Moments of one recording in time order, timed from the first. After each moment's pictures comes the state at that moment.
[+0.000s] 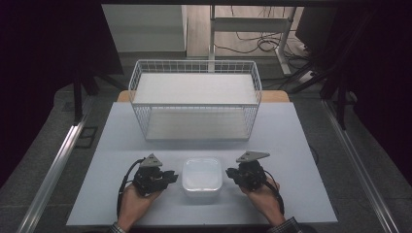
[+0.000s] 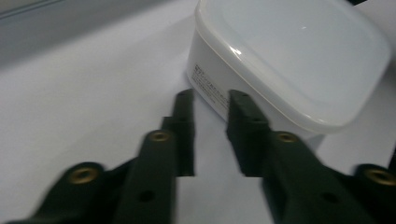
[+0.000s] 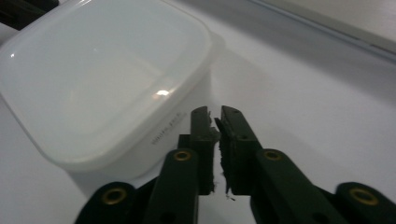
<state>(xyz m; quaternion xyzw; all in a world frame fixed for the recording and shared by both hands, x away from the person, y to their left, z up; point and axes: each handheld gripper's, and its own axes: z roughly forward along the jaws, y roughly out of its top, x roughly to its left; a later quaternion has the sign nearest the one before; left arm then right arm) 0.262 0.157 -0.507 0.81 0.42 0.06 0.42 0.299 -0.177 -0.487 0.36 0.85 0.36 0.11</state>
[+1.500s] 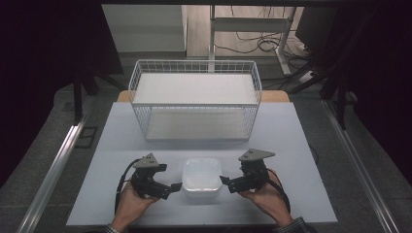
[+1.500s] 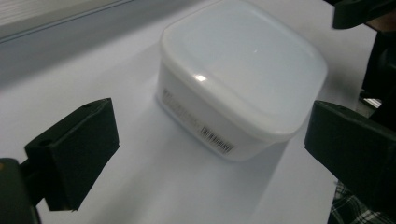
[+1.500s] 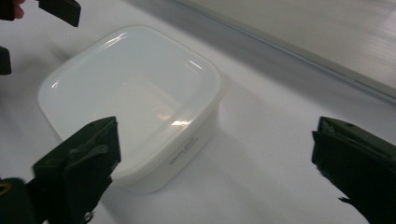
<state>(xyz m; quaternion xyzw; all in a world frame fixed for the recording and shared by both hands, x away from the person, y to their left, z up) 0.263 0.157 -0.500 0.80 0.37 0.03 0.47 0.293 -0.177 -0.465 0.34 0.84 0.40 0.12</state>
